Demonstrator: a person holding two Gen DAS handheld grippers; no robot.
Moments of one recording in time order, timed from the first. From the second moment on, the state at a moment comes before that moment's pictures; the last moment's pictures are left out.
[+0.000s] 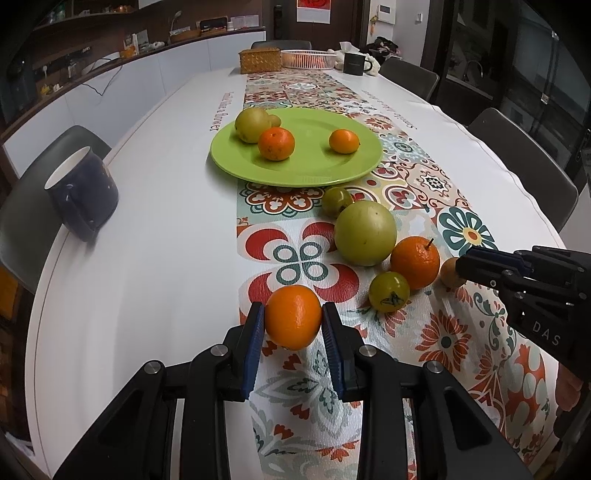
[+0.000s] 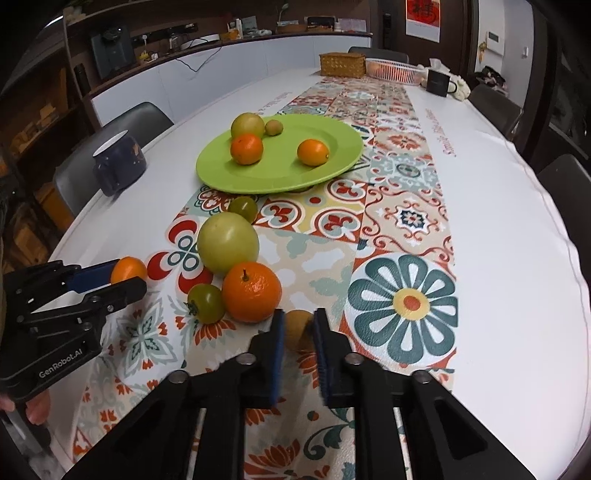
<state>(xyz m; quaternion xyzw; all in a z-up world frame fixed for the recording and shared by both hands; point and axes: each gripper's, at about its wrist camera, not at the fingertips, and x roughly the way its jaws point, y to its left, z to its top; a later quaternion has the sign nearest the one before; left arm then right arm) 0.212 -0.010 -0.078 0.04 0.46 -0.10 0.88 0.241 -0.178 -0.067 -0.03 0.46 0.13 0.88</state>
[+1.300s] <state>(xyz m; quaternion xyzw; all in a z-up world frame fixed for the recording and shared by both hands) 0.212 -0.015 -0.065 0.04 0.45 -0.10 0.89 0.252 -0.182 -0.062 -0.02 0.45 0.12 0.88</state>
